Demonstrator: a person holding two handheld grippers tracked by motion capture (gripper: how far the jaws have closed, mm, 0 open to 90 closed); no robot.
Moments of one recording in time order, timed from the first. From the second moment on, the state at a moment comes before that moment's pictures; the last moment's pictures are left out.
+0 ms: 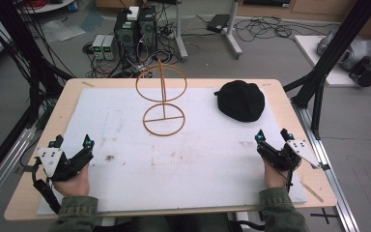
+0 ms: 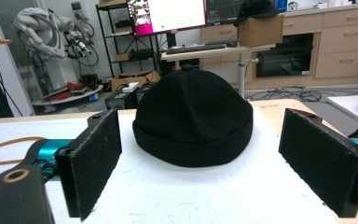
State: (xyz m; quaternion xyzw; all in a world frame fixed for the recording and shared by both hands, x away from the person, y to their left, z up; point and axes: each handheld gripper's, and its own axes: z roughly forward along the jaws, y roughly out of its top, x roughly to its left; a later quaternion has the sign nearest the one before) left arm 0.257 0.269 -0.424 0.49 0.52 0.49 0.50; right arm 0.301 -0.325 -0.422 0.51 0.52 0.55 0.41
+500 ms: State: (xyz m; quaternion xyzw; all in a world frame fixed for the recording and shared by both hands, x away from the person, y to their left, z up) left arm 0.255 0.266 -0.423 0.49 0.51 0.50 0.49; right arm 0.319 -0.305 -0.404 0.48 0.56 0.53 0.42
